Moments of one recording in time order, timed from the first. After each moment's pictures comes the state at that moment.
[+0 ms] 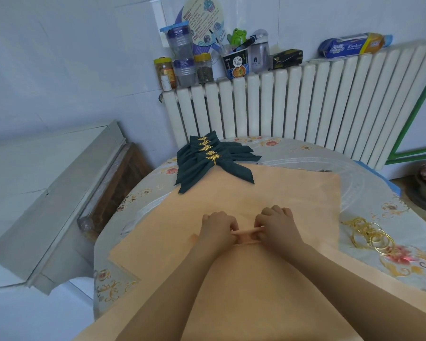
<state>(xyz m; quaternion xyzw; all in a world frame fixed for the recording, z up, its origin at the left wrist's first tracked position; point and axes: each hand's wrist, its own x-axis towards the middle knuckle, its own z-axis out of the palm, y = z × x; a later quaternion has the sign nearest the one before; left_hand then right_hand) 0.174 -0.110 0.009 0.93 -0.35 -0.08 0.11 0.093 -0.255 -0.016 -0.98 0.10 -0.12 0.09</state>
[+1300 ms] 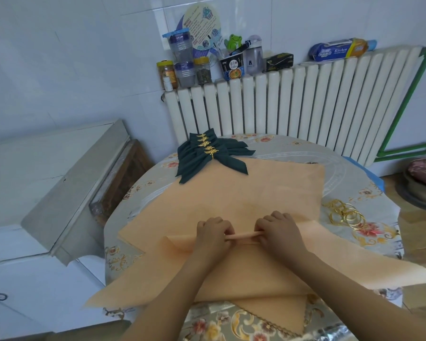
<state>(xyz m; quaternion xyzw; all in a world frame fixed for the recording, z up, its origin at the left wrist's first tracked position) 0.106 -0.068 -0.007 0.91 -0.37 0.02 0.19 0.020 -0.230 -0.017 -0.97 0.06 -0.22 0.06</state>
